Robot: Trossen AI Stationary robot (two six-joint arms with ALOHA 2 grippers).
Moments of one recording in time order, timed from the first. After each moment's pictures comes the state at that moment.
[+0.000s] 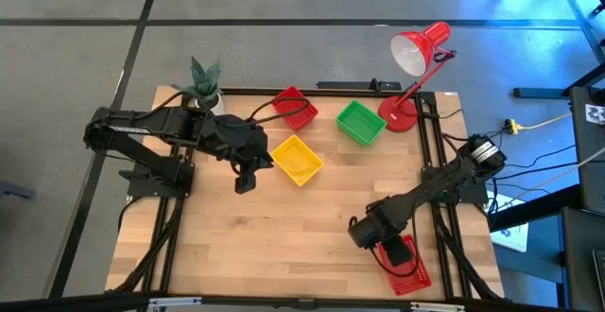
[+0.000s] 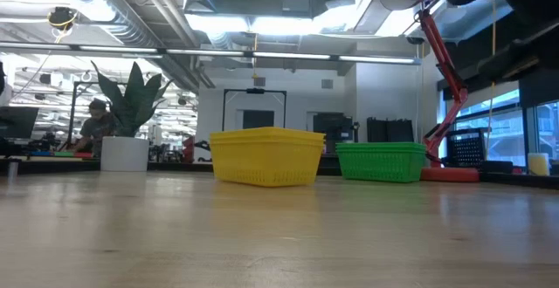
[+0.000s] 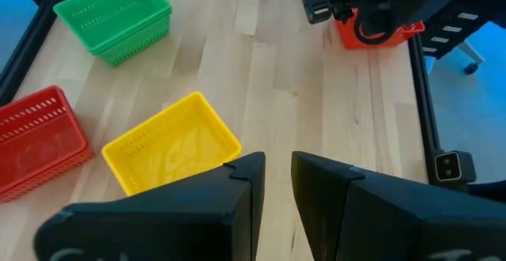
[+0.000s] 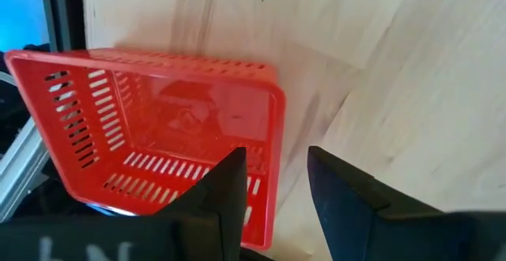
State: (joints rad) left arm -0.13 1.31 1.53 -0.90 -0.11 -0.25; right arm 0.56 1.74 1.21 -1.10 -0.32 0.20
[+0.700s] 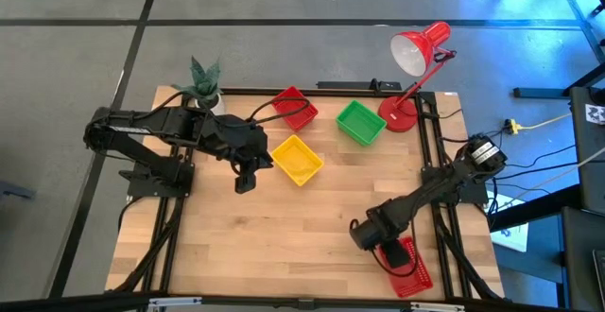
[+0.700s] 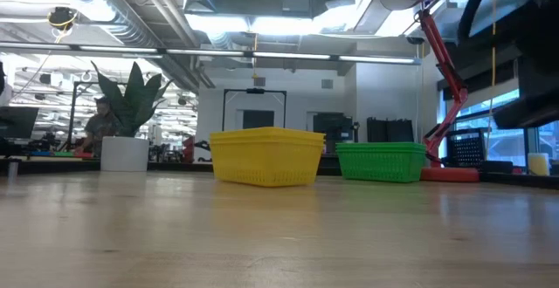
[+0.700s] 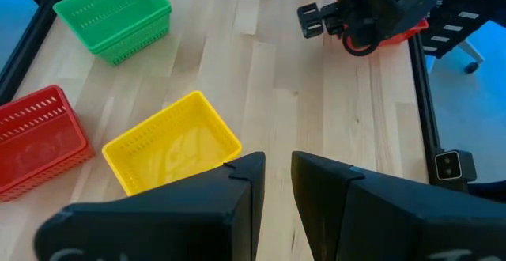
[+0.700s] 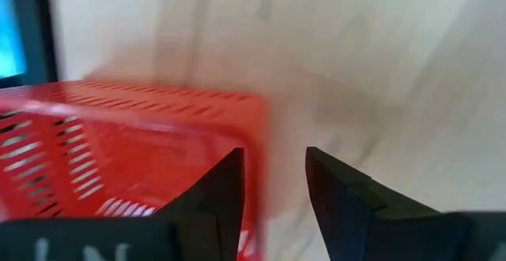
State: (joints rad) left arm -0.13 1.31 1.53 -0.91 -0.11 -0.25; right arm 0.57 1.74 1.02 -0.82 -0.34 0.26
